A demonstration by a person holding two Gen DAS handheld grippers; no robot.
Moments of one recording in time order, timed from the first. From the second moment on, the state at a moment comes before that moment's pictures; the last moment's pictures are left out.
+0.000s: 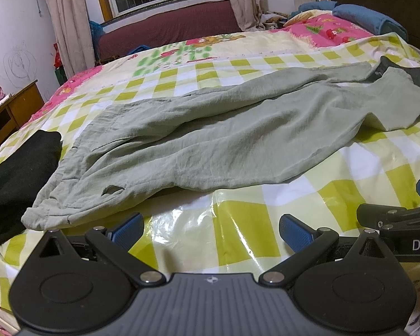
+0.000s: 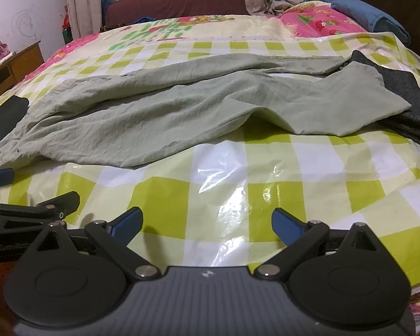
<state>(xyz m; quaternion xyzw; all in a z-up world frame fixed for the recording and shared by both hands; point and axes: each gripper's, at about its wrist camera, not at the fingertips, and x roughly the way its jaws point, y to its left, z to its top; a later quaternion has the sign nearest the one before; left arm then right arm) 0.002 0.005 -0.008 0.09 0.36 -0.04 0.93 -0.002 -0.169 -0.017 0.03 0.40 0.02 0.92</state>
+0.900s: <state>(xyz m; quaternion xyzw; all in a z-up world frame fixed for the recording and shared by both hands) 0.005 0.004 -0.008 0.09 0.37 -0.04 0.92 0.000 -0.169 -0.019 0.04 0.41 0.02 0.91</state>
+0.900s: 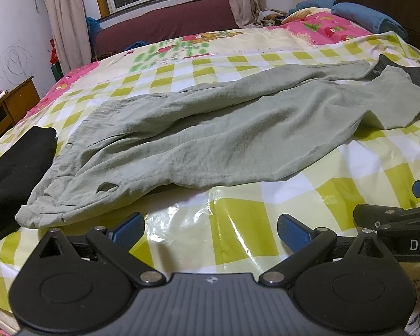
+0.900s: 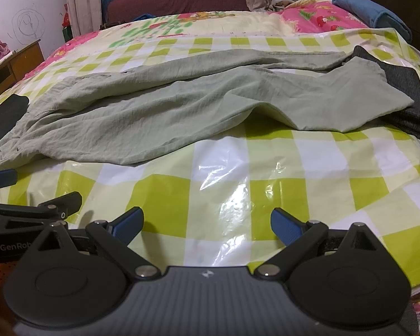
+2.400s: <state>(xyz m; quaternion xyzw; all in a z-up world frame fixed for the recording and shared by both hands) 0.039 0.174 -0.013 -0.04 0.38 0.09 0.92 0.063 0.014 -0.015 -0.25 0.30 0.28 0.88</state>
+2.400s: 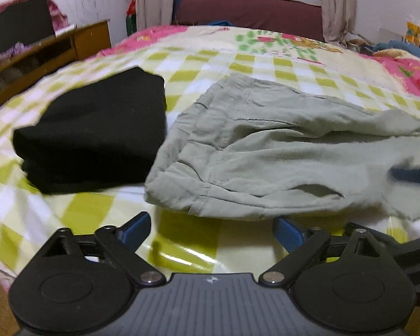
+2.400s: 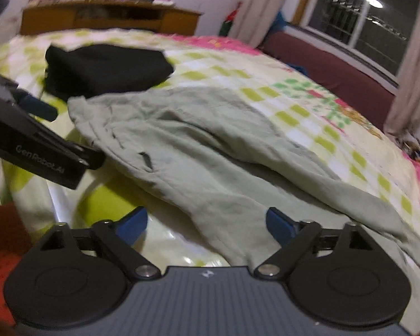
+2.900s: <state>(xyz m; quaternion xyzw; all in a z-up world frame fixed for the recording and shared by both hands) 0.027 0.244 -0.002 -0.07 0.36 0.16 0.92 0.039 0.084 -0.025 -0.23 0.35 0.35 0.84</state>
